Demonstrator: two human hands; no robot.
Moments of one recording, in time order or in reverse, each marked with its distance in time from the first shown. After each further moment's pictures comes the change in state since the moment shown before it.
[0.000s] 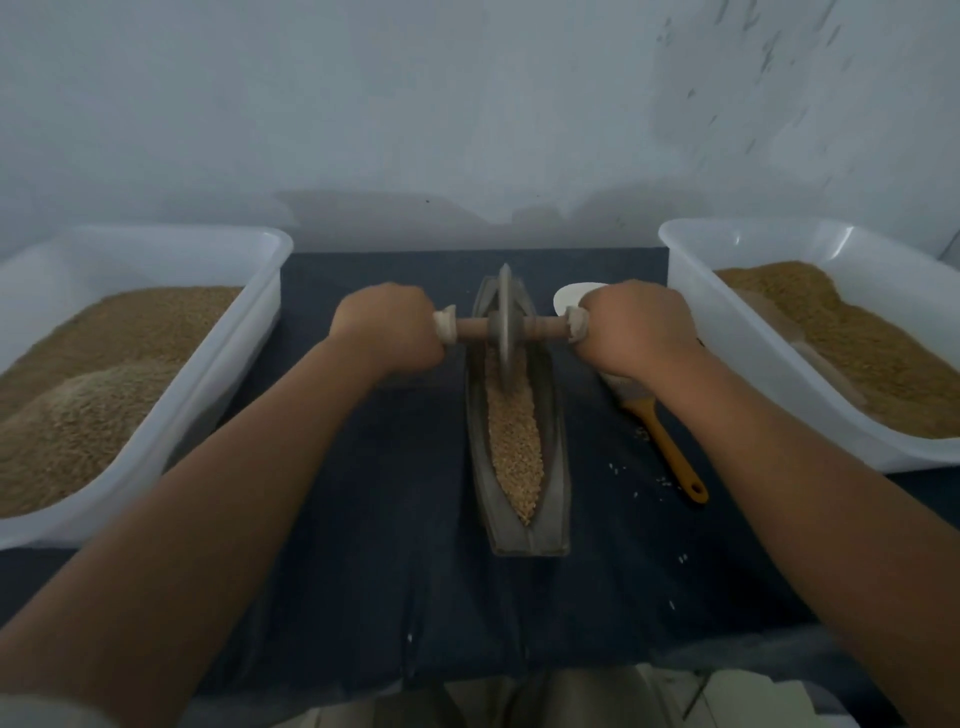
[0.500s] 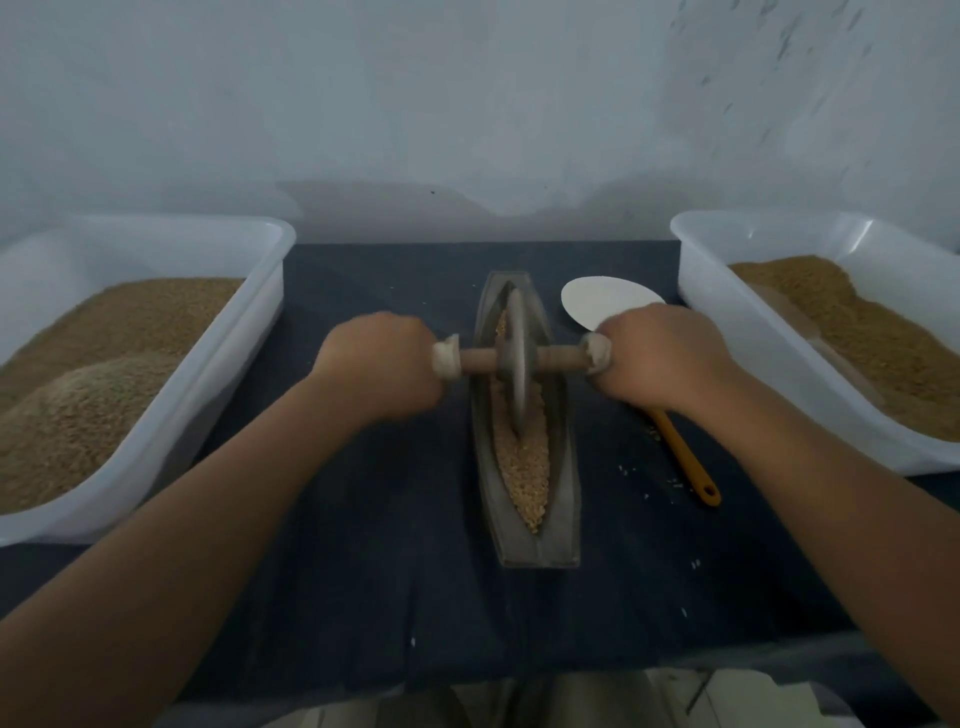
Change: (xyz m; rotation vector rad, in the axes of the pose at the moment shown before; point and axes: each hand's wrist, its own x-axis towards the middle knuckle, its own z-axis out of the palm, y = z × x) left_hand -0.047 -0.001 0.005 -0.019 -0.031 0.039; right_hand -0.032 0.005 -0.010 0.021 -0.165 -0.045
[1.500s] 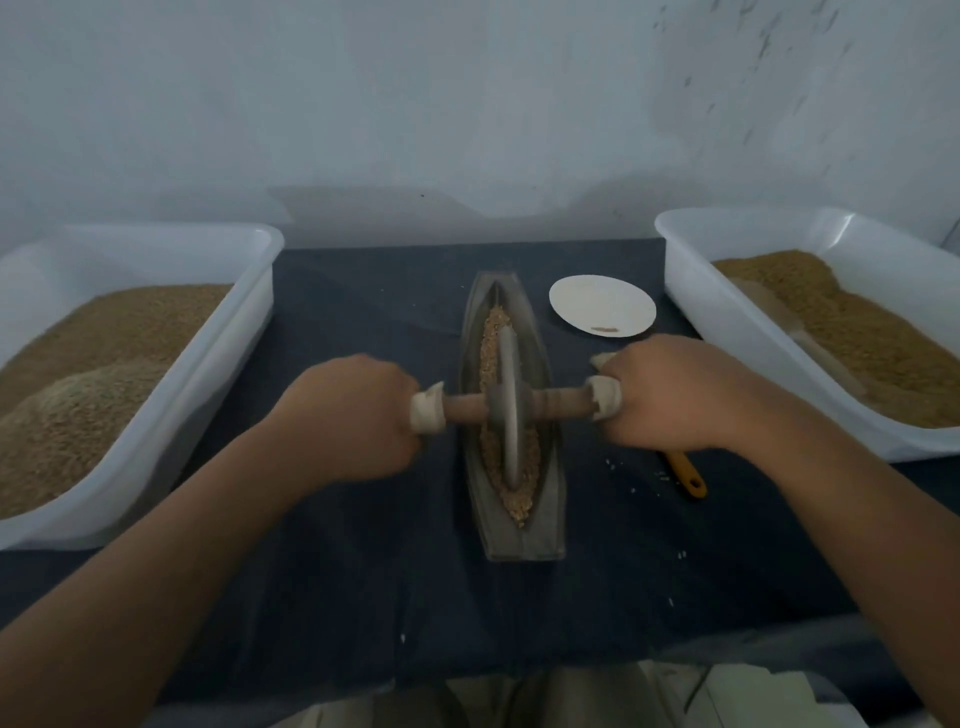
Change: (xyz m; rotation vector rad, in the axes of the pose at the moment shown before) left_hand -0.050 -0.008 0.003 -0.012 -0.038 0.119; right_hand -0.048 0.006 -0.016 0.102 -0.194 -0.105
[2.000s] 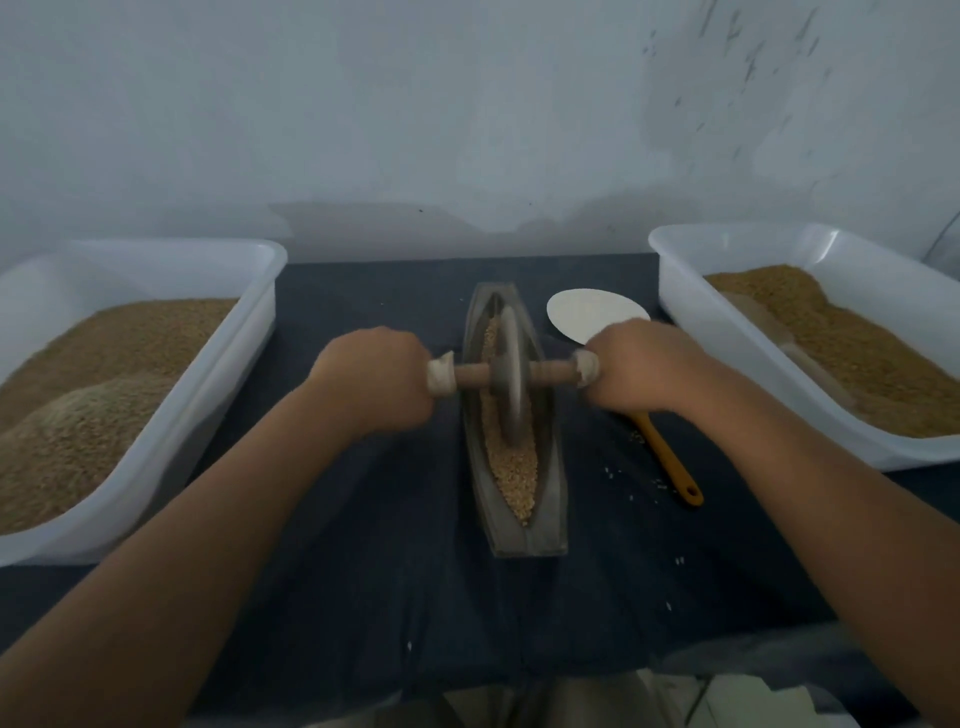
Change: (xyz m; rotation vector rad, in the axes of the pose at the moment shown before) left_hand 0.050 0.002 -0.009 0.026 0.011 -0.048; right_hand 0.050 0.007 0.001 -0.016 0.030 0.084
